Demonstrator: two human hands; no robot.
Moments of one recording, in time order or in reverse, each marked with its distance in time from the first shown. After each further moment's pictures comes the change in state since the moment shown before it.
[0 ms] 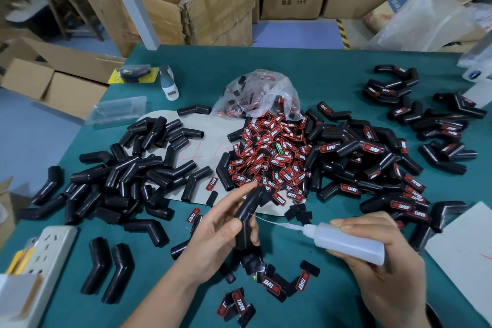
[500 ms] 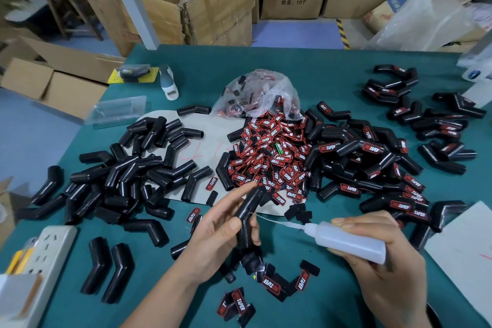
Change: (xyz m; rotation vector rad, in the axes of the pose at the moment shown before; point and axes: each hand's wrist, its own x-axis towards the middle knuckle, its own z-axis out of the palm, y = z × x) left_hand 0.000 0.000 -0.001 -0.041 -0.013 -0.018; right_hand 0.000 0.001 -0.002 -0.015 -0.003 0.002
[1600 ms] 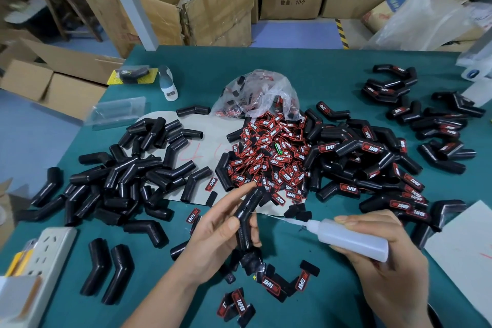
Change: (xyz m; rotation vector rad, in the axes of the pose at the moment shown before) left_hand 0.001 -0.003 -0.005 -0.052 -0.036 0.025; right_hand 0.000 0.003 -0.001 -0.025 0.031 -0.015
